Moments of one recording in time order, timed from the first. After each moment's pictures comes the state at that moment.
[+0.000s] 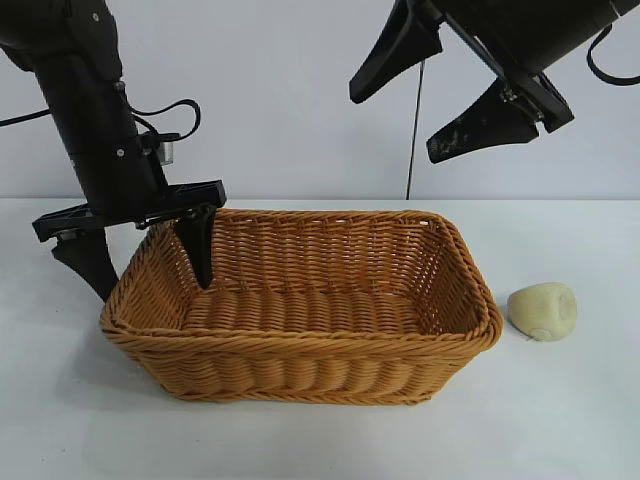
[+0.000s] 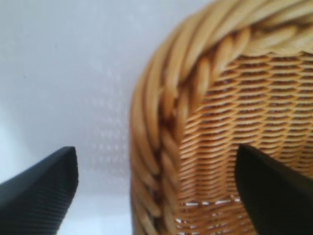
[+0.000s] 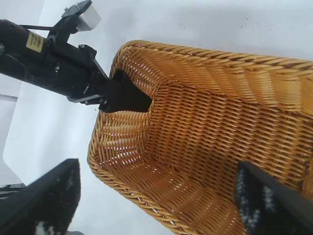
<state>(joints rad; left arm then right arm) -0.29 2.15 -1.59 -0.30 1.07 -0.13 0.23 1.61 -1.16 0.84 0.73 -0.35</state>
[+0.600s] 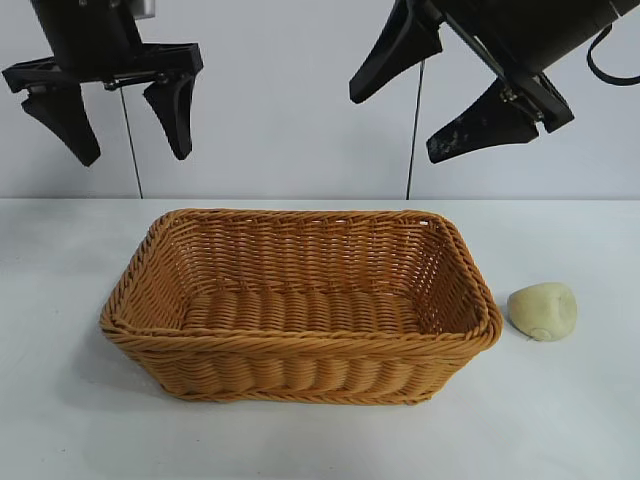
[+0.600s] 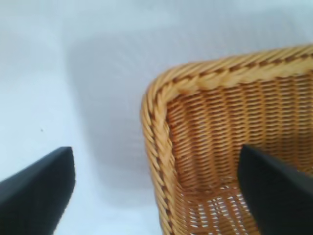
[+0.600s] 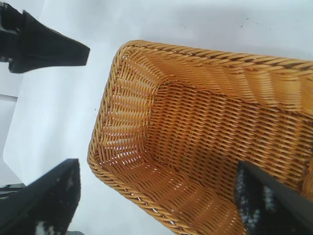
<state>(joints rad) -0.27 2.04 -1.84 -0.12 1.21 -0.09 0.23 1.61 -1.16 0.84 0.73 -0.35</state>
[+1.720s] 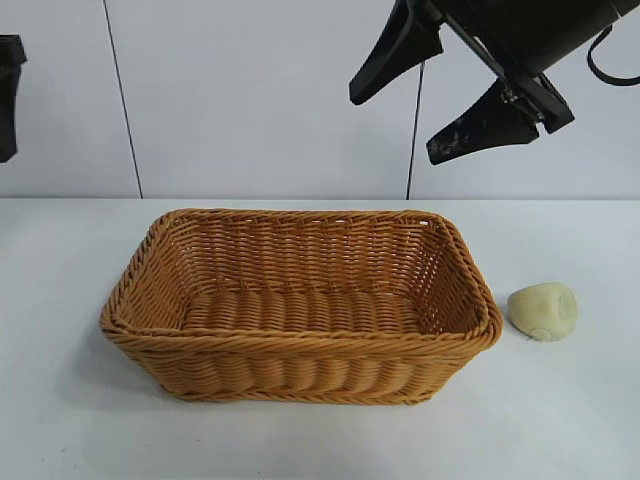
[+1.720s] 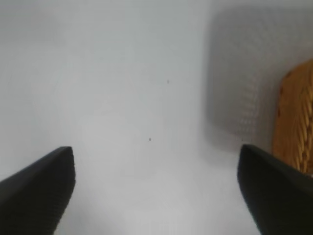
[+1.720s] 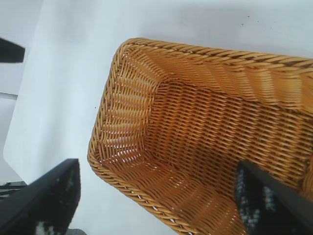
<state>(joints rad) -0.04 1.74 -1.49 -0.06 1.21 -0.04 0.23 1.61 -1.16 0.84 0.74 -0.35</state>
